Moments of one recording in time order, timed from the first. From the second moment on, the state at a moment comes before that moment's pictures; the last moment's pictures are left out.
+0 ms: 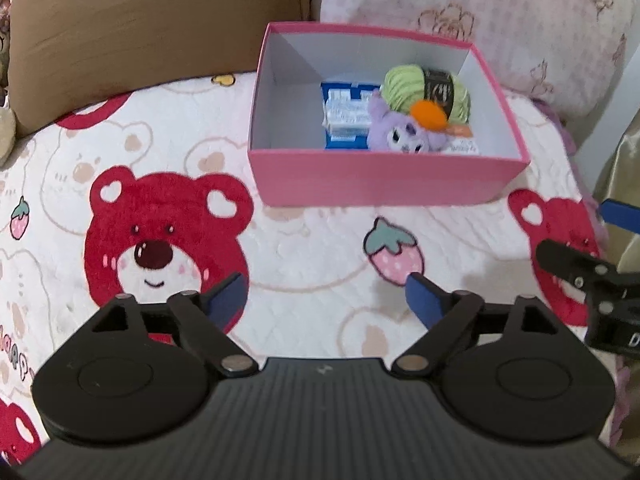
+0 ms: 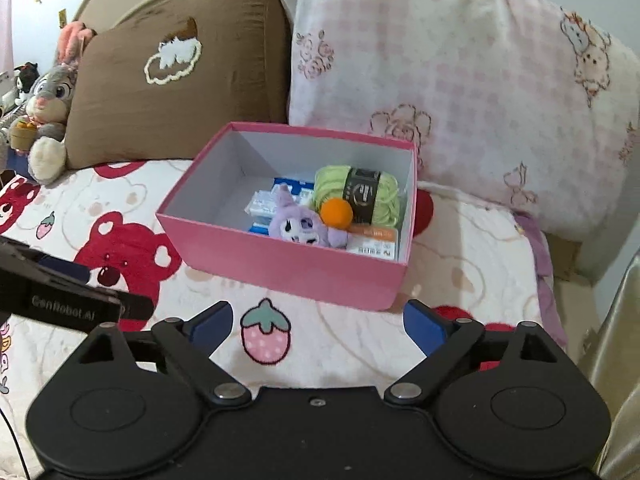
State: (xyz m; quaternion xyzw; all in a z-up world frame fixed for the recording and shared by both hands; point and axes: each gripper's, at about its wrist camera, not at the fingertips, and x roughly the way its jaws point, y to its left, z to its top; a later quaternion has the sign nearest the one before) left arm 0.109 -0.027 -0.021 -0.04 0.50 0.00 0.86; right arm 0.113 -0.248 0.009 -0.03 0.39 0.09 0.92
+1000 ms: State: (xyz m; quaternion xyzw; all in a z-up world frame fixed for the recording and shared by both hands) left arm 0.093 -0.031 -0.025 -0.03 0.53 0.02 0.85; right arm 0.099 -0.250 0.007 -0.02 0.44 0.03 0.90
